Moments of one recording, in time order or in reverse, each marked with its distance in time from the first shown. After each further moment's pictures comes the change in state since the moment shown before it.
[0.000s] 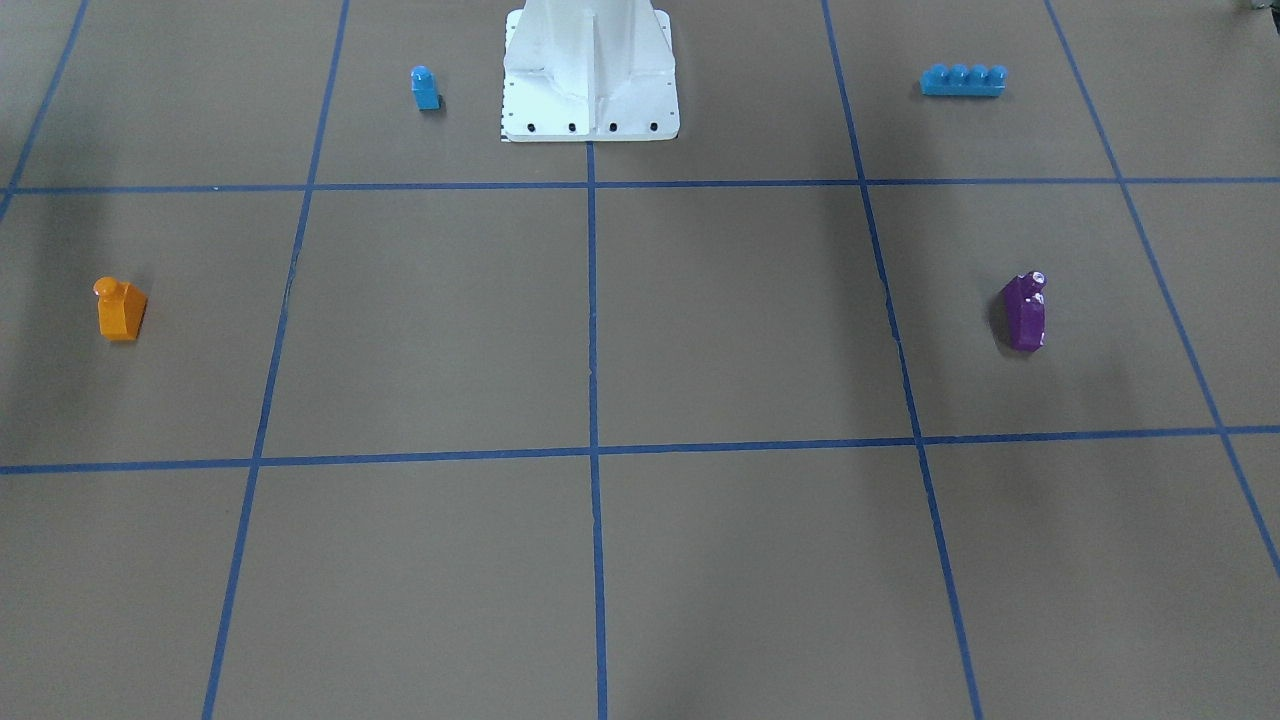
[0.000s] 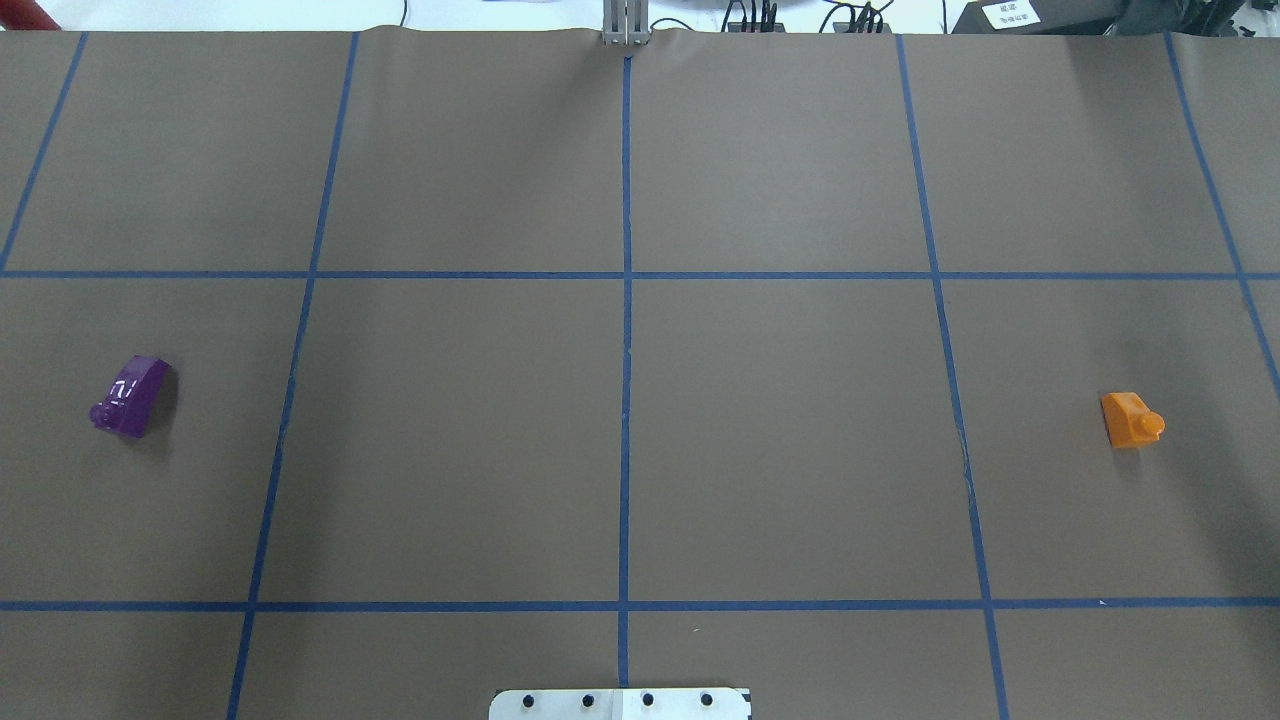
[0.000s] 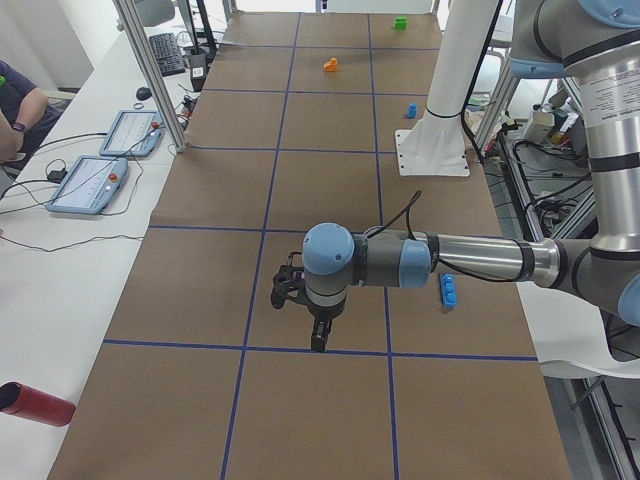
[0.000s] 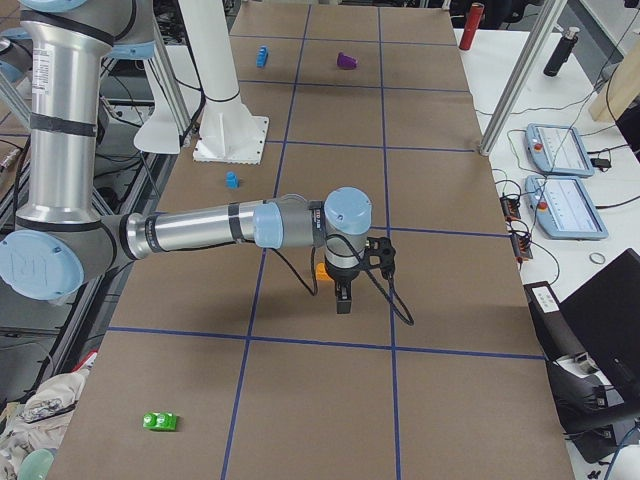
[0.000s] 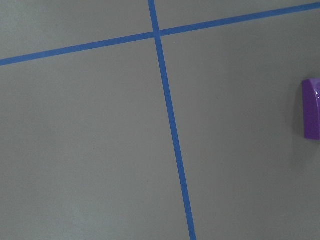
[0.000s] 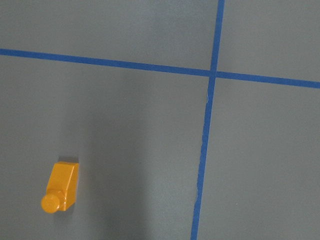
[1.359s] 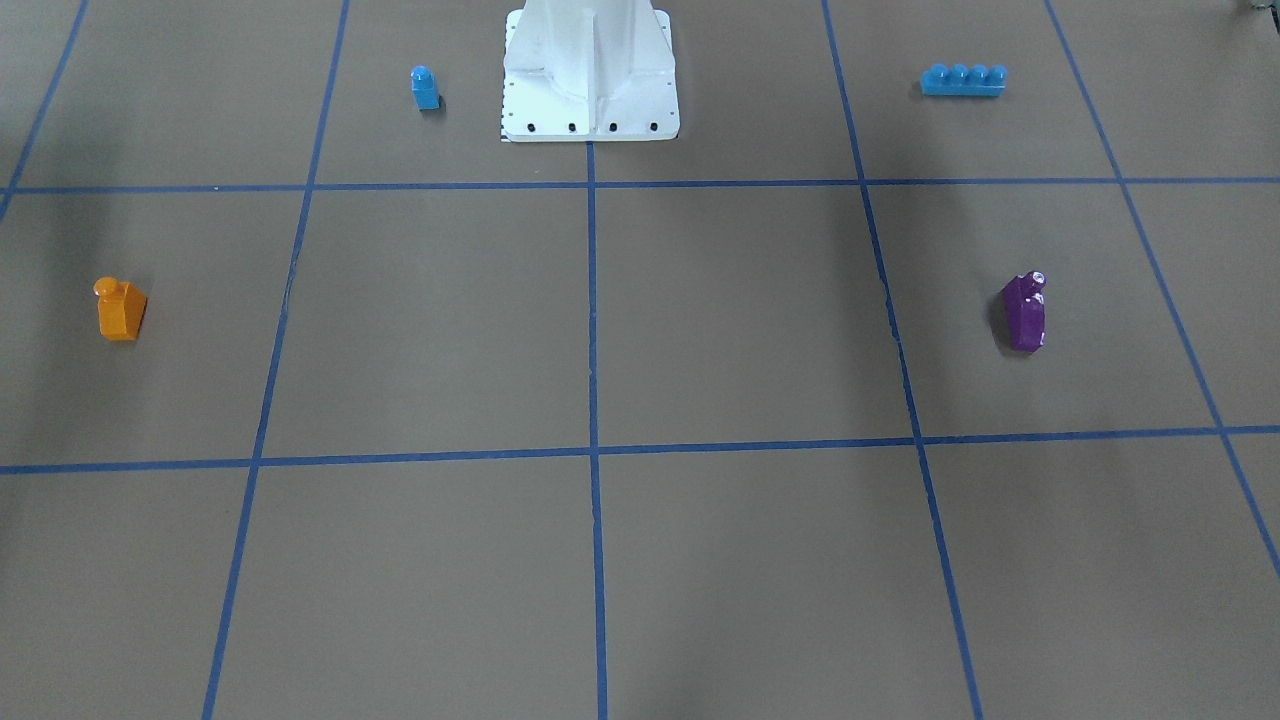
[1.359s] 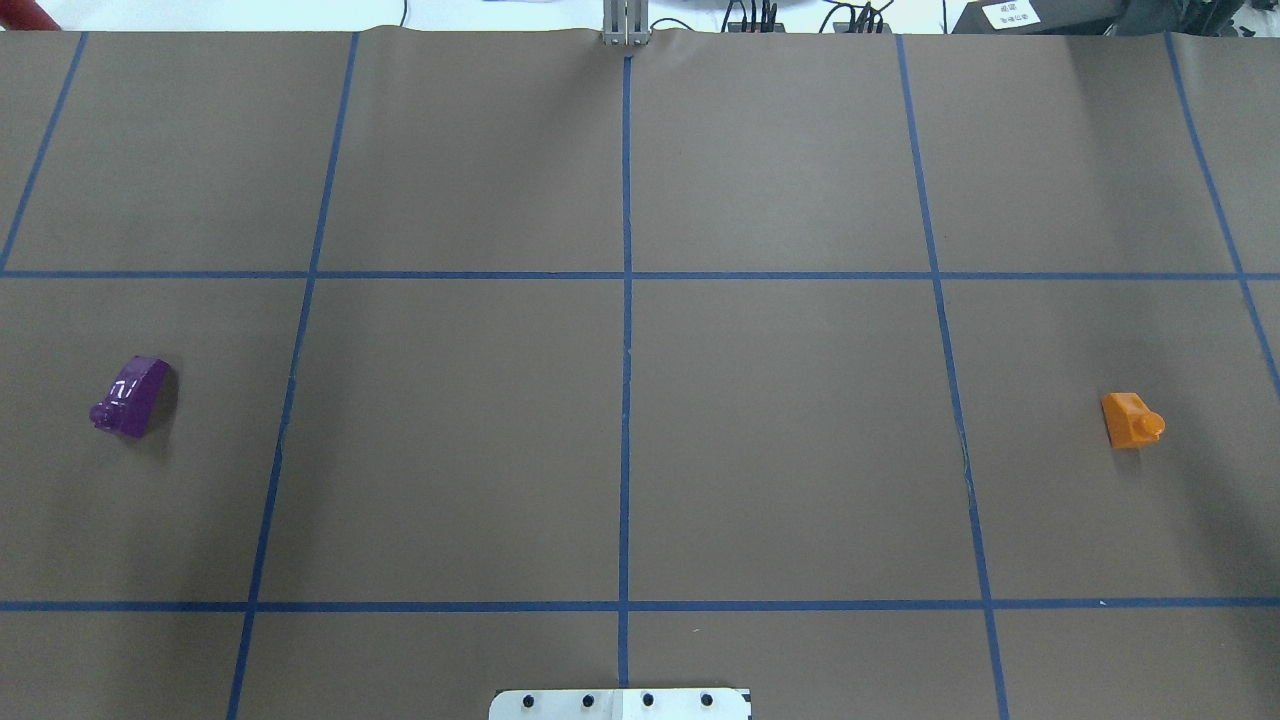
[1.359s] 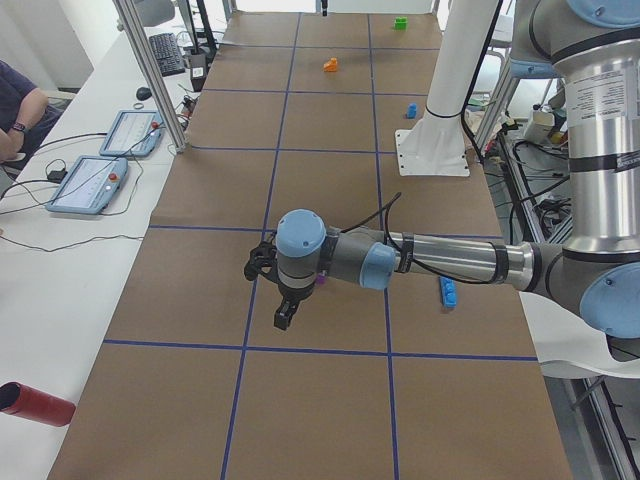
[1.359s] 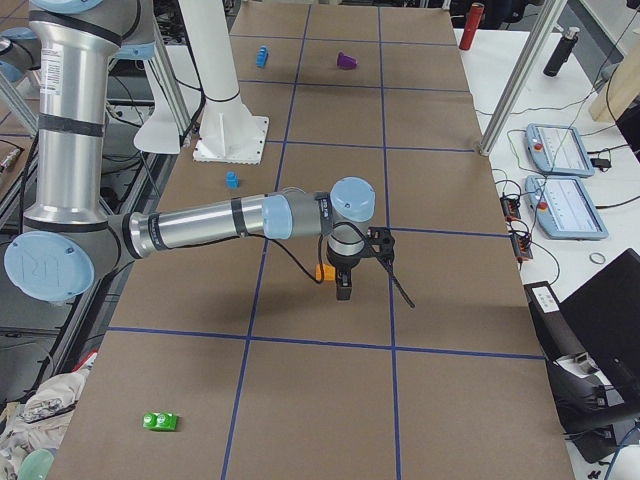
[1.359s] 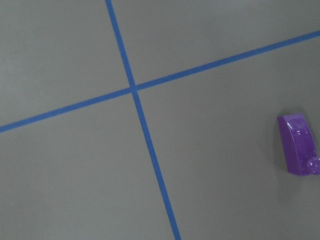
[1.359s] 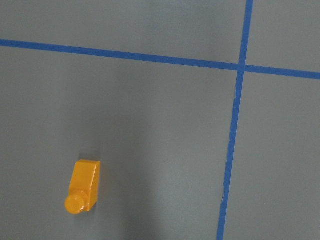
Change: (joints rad) left arm 0.113 -0.101 0.099 -0.228 -0.038 -0.018; right arm -0.090 0.006 0.034 0.002 -0.001 0.097
